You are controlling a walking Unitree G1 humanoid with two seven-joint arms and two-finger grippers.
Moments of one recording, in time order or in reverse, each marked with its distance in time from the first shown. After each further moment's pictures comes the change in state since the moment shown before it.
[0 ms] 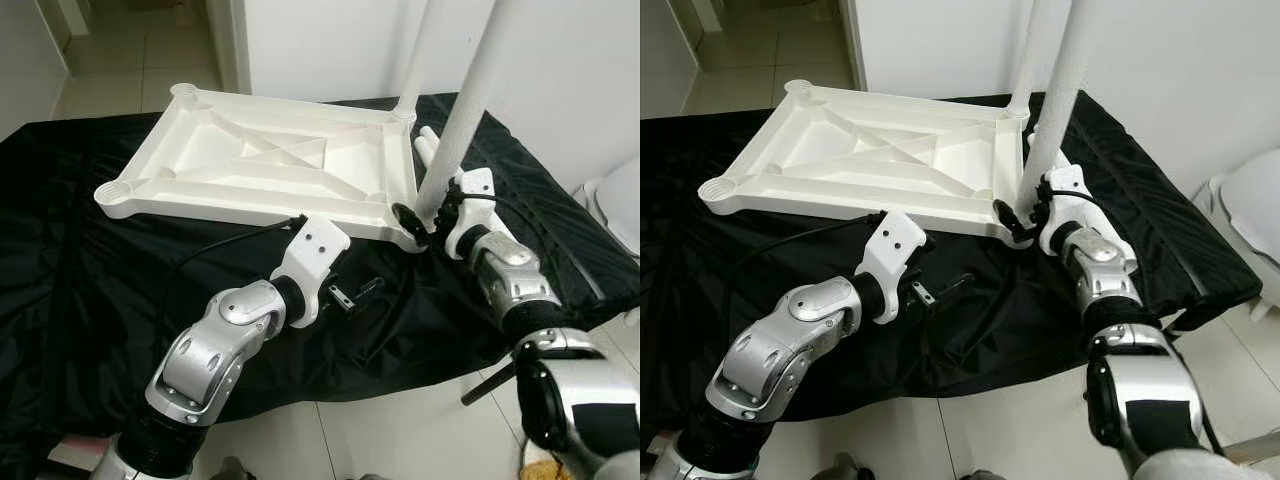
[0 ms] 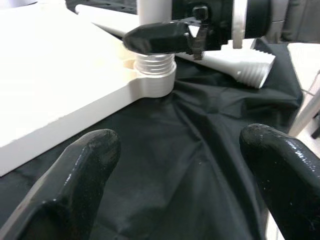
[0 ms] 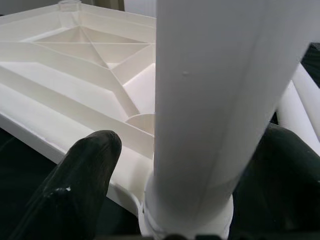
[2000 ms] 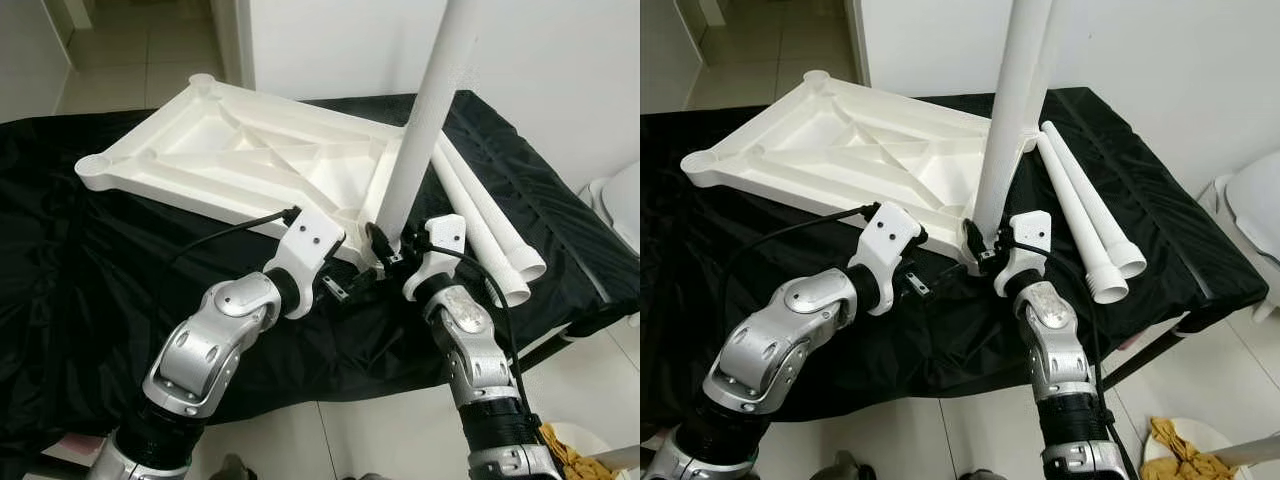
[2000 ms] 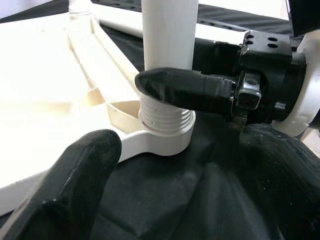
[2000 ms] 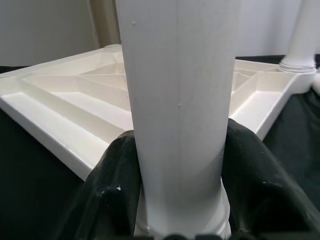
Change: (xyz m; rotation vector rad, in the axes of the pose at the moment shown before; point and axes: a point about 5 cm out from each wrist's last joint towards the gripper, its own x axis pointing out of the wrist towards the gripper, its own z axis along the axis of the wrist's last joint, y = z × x) left arm 0.000 0.009 0.004 0.018 -0.005 0.036; right arm -0.046 0.088 -0.004 0.129 -0.195 -0.115
